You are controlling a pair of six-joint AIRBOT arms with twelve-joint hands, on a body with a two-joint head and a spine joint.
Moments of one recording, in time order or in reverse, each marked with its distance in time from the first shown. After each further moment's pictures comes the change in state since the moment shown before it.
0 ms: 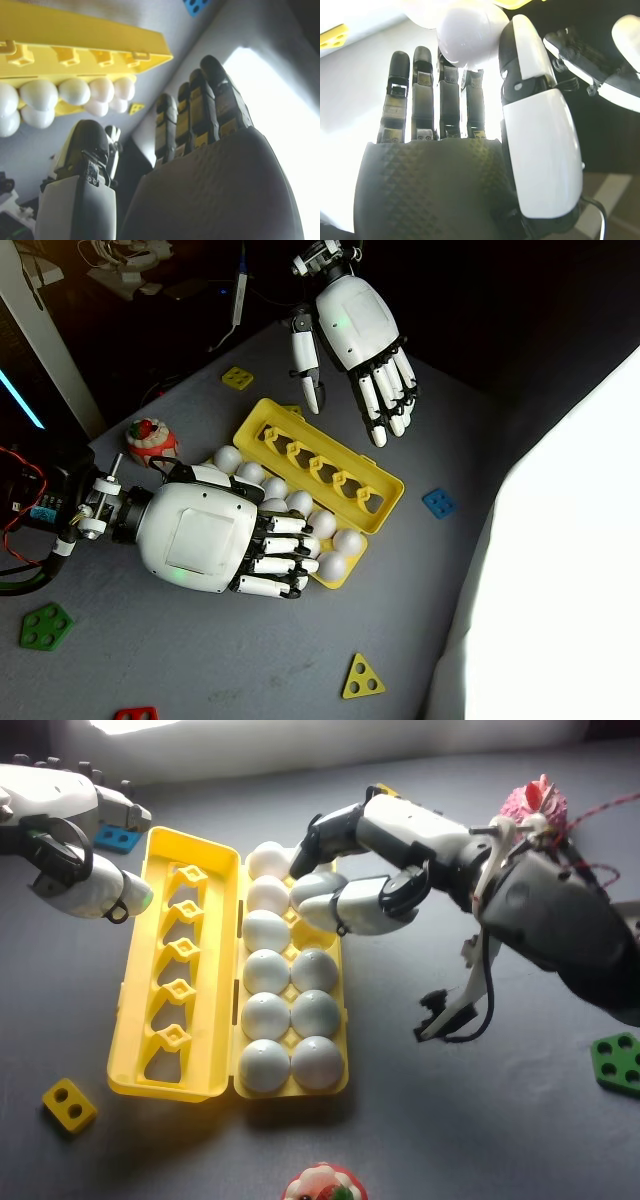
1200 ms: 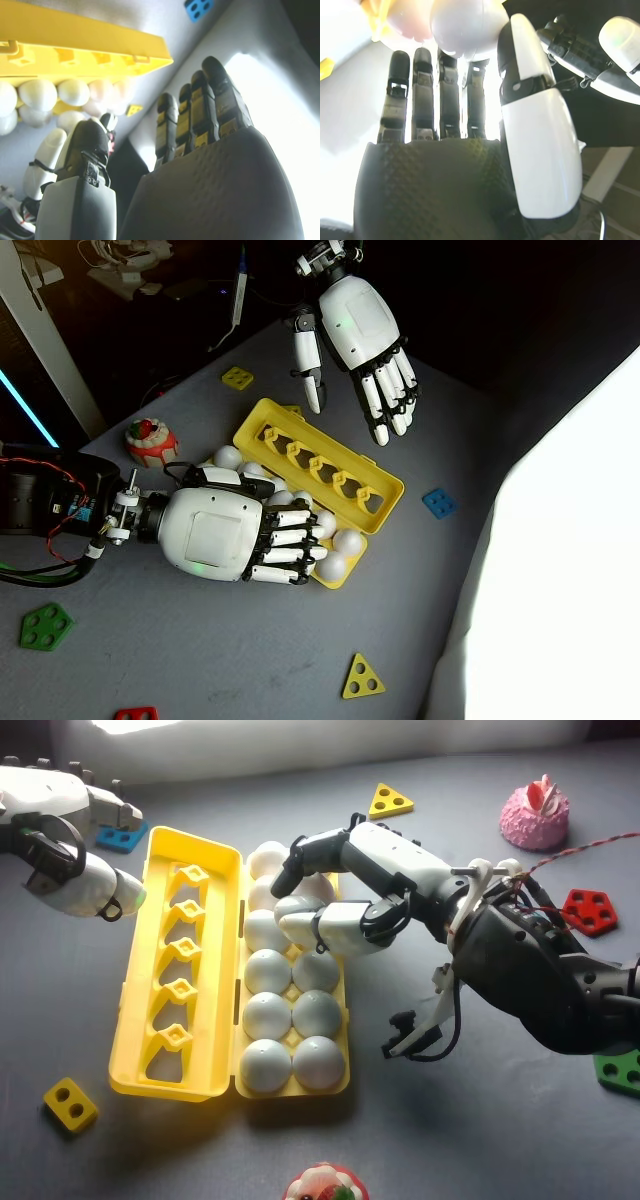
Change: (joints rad) left arm -0.003 0.000 0.011 -0.021 -0.019 0.000; right arm -0.083 -0.111 0.115 -0.137 0.095 0.208
